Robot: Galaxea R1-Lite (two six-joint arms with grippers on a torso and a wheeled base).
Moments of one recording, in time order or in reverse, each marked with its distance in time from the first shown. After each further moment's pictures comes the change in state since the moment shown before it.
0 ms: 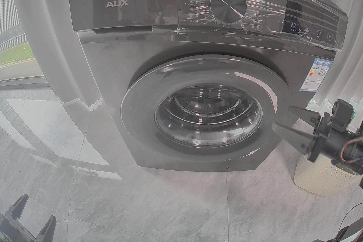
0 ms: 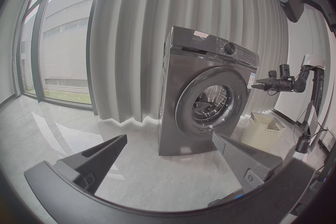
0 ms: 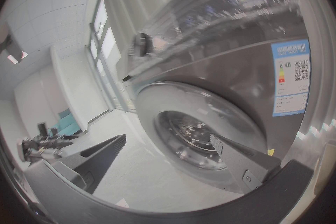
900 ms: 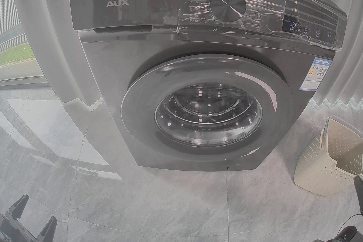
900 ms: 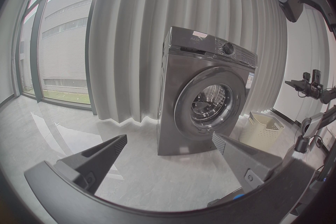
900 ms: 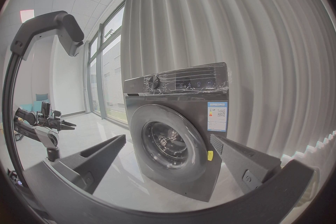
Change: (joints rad) left arm 0.001 0.000 0.000 0.000 -0.009 0.001; right arm -0.264 -0.969 0.219 0.522 0.023 -0.144
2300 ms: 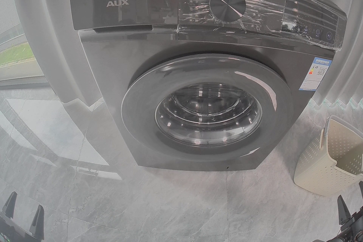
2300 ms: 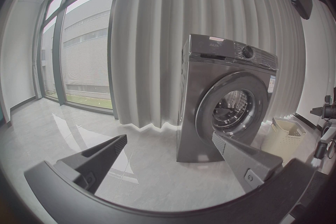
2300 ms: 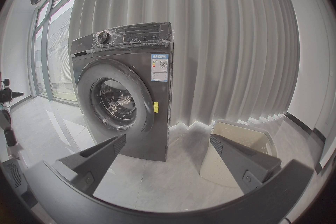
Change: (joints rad) left arm 0.121 -0.062 0.000 0.004 0.092 0.003; right arm -0.156 -0.364 0.116 0.492 -0.366 -0.046
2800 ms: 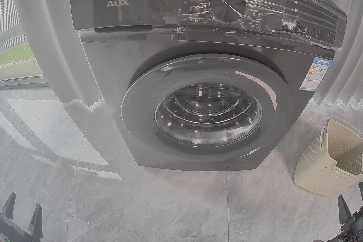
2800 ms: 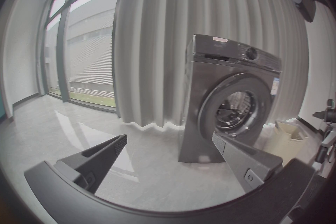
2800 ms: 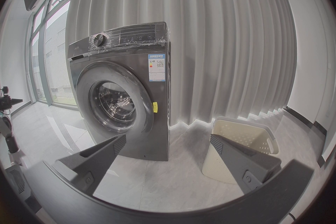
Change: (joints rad) left arm 0.003 -0.011 0.000 0.015 0.030 -0.023; right arm 0.004 0.000 0.000 0.003 -0.011 0.041
